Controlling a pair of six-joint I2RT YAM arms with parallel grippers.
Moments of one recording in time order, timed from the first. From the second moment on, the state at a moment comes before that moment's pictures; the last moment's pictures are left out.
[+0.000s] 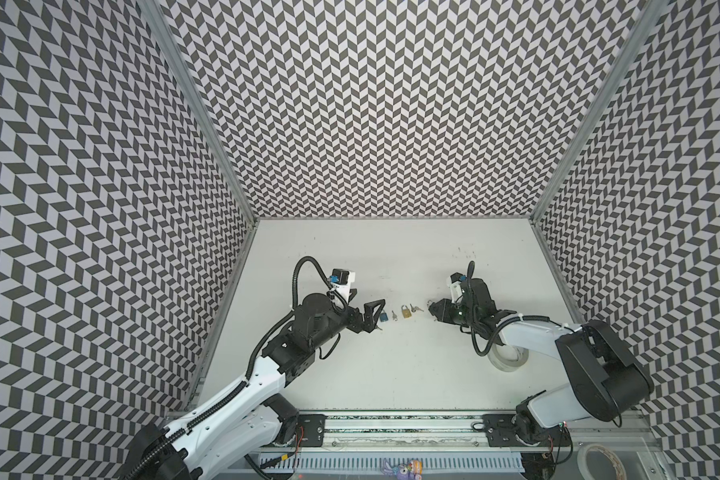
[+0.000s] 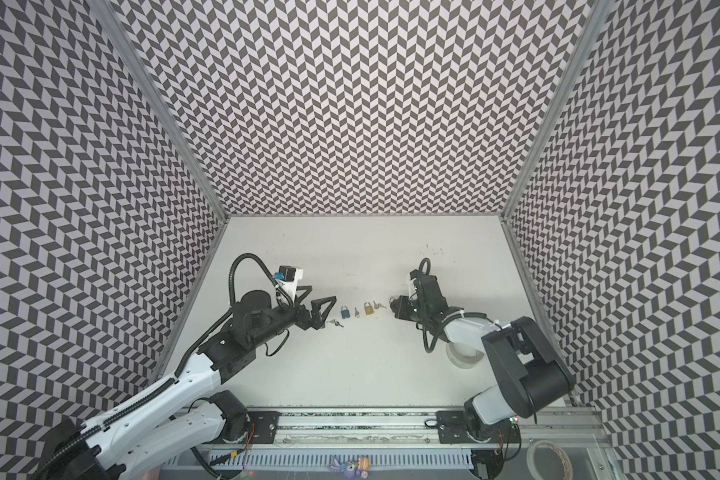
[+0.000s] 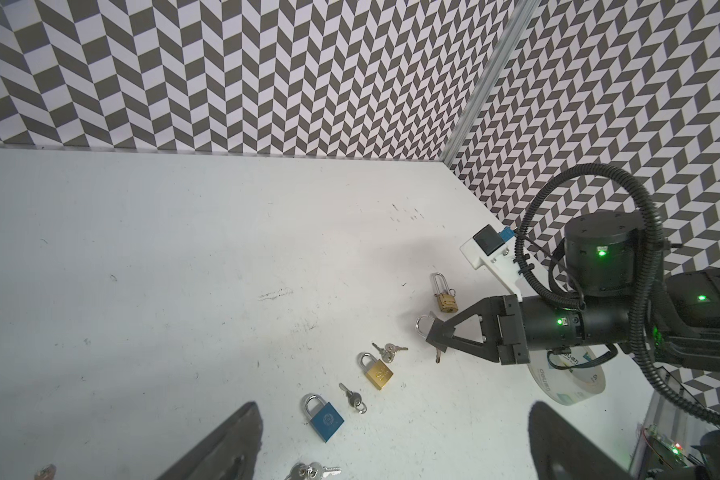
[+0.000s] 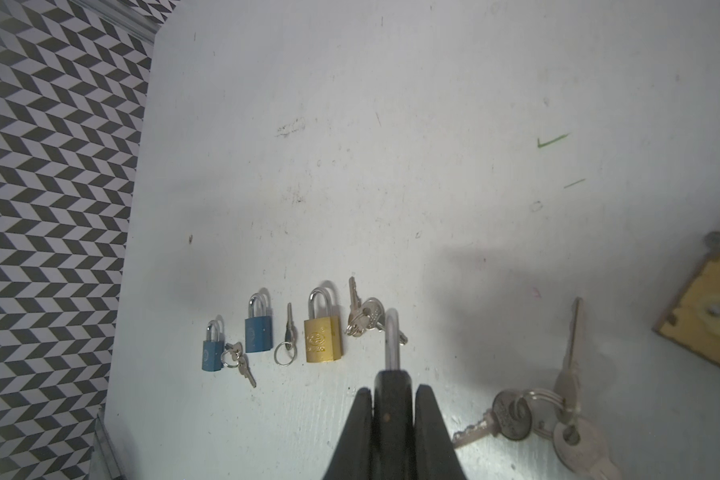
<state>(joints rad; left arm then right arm) -0.64 0.88 0.54 0.07 0.10 -0.36 0.42 1.51 0.59 0.17 -0.30 0.64</state>
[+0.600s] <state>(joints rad) -0.65 0.88 0.54 0.07 0.12 -0.36 0.42 1.61 0.62 0.22 -0.27 0.64</state>
